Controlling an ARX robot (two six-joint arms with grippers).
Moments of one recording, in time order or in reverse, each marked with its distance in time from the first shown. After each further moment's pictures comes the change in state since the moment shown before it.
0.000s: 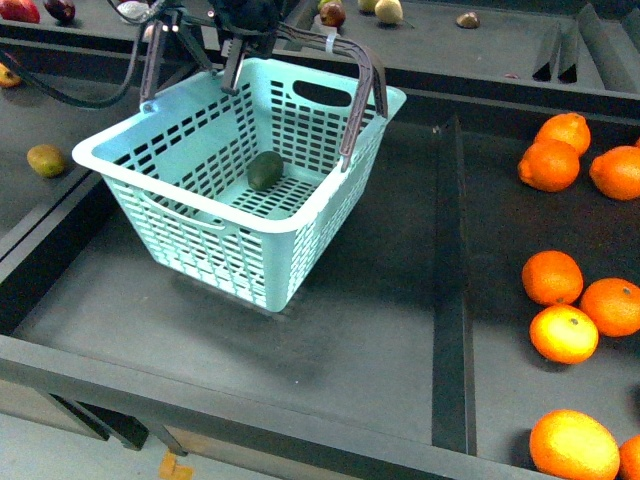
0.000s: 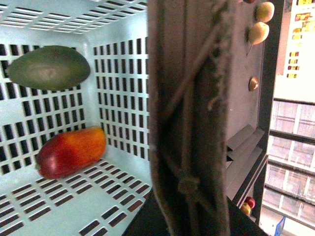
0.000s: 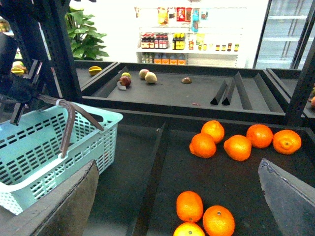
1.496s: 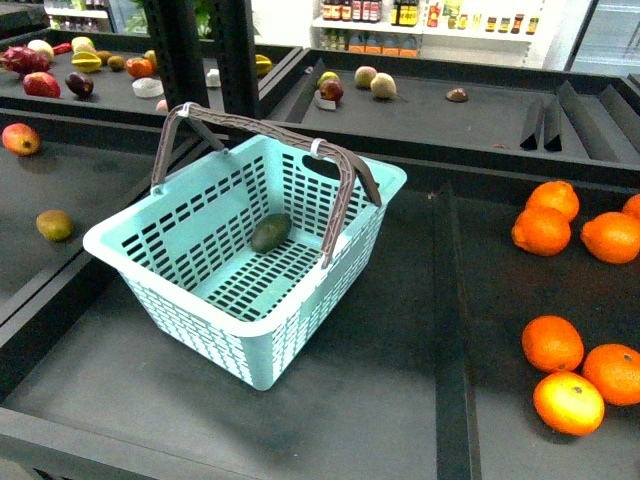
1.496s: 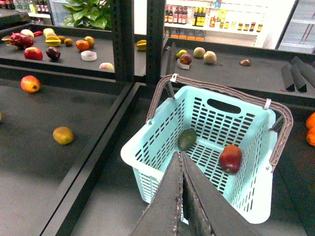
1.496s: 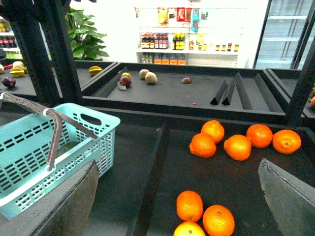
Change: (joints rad) left arm 0.230 -1.611 -2.346 1.306 0.119 1.402; right arm 0.000 0.000 0.000 0.000 0.000 0.000
